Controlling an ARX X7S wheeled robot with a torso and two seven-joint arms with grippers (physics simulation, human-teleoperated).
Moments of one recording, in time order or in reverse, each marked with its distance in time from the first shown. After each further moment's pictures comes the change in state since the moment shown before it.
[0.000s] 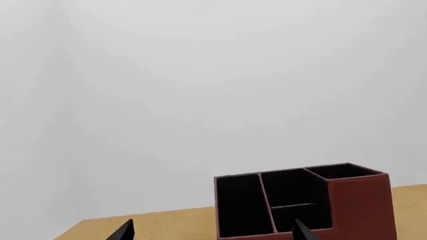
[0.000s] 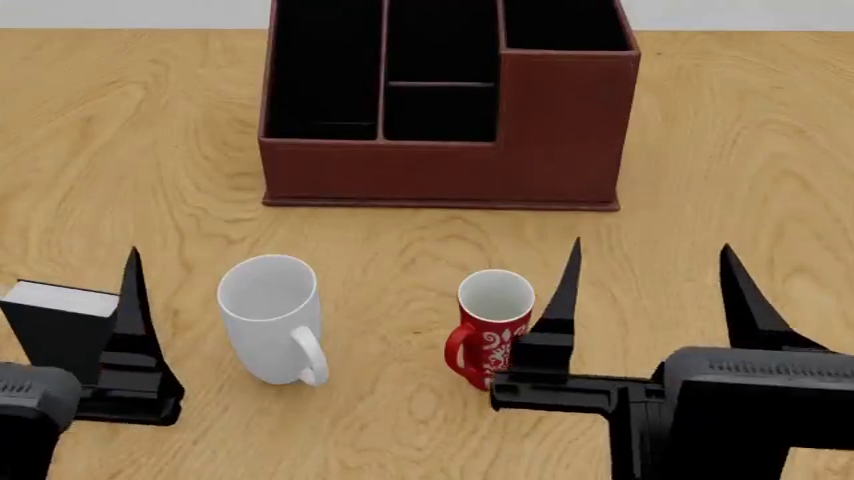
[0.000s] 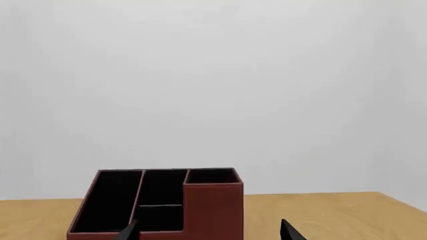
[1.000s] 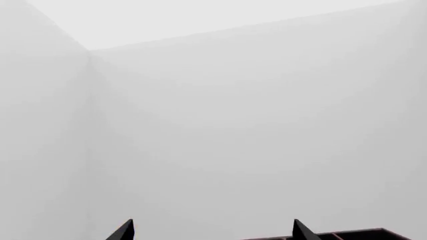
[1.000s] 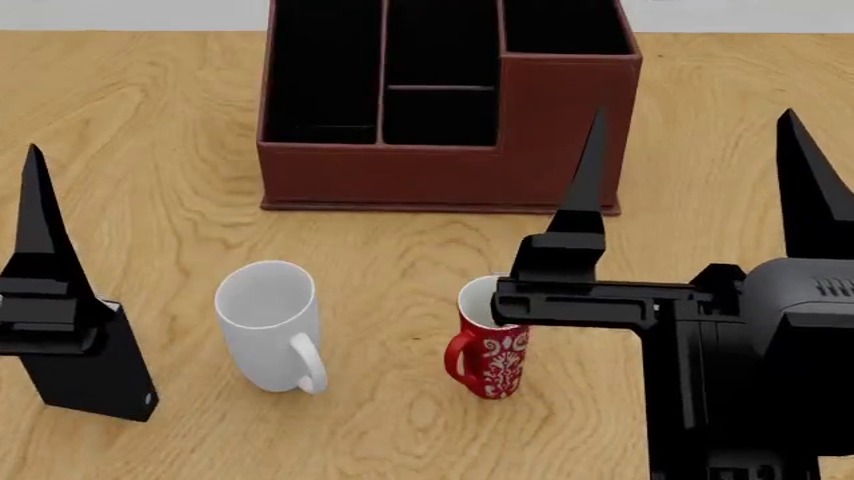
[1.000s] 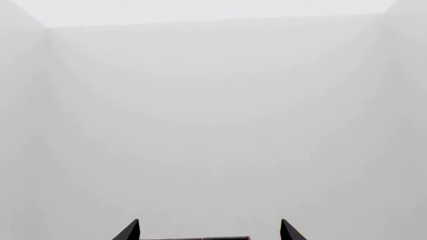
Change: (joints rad) left arm -0.125 -0.047 -0.018 0.216 -0.015 -0.162 -0.049; right arm 0.204 0.038 0.053 -0.252 0.148 0.263 0.053
